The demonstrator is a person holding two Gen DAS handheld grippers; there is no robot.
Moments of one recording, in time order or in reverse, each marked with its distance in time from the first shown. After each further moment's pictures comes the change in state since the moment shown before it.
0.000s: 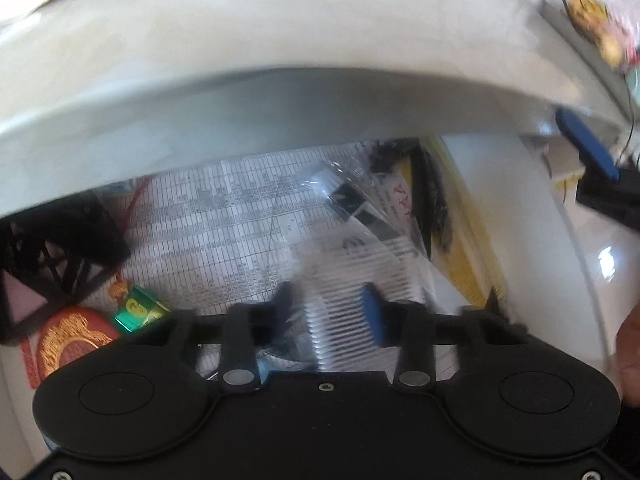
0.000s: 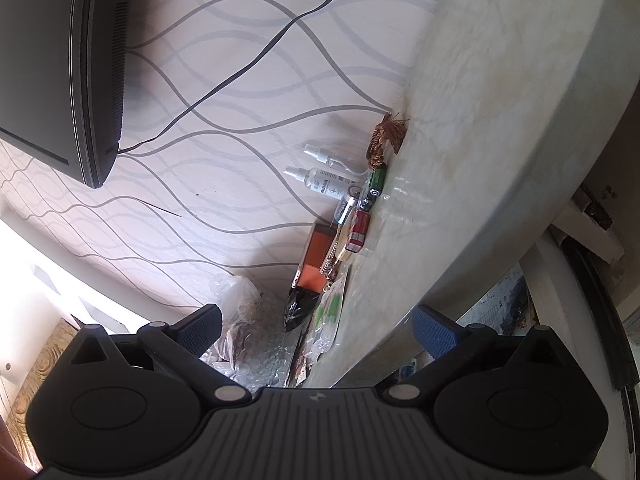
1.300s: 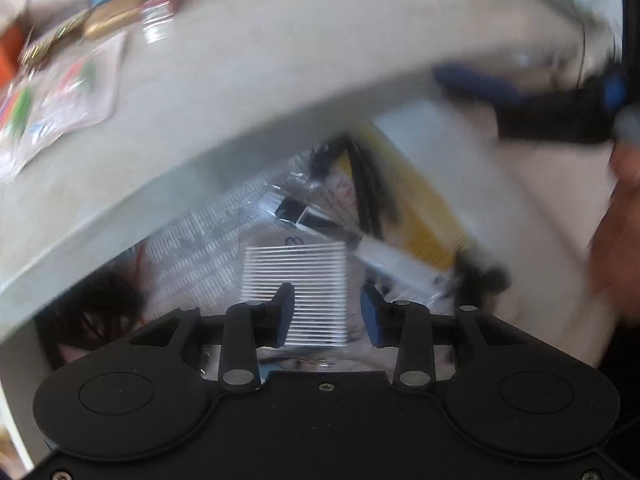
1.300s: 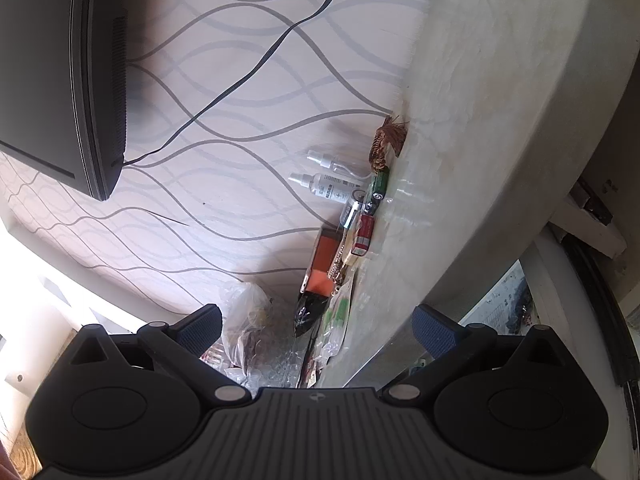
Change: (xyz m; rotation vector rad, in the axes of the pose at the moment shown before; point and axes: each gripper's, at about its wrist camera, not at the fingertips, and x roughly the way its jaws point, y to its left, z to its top) left arm -0.023 -0.078 -0.003 0.399 0.016 0.157; right arm -0.003 -0.006 0.004 0.026 -0.011 0.018
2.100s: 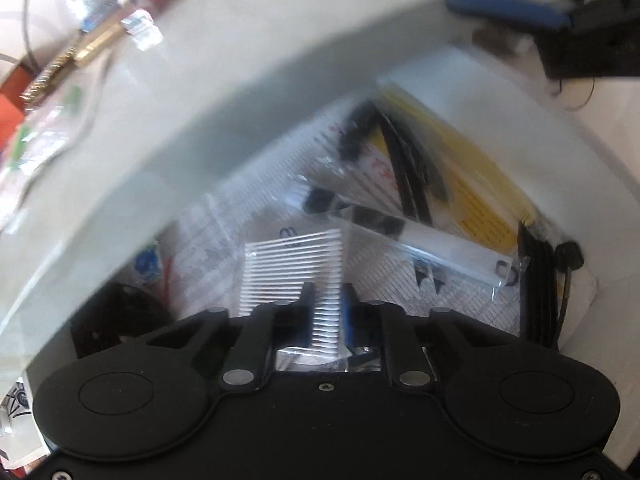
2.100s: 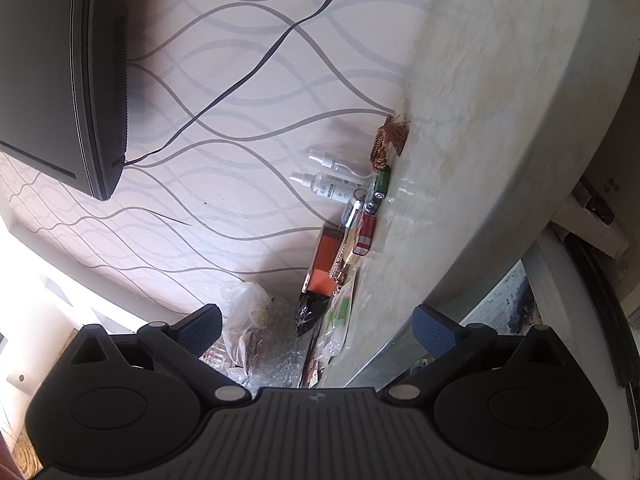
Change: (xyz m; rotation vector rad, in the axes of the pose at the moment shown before) left arm 0.024 -0.011 -0.006 0.068 0.010 0.183; right arm 0.003 -0.003 0.004 0.011 -0.006 0.012
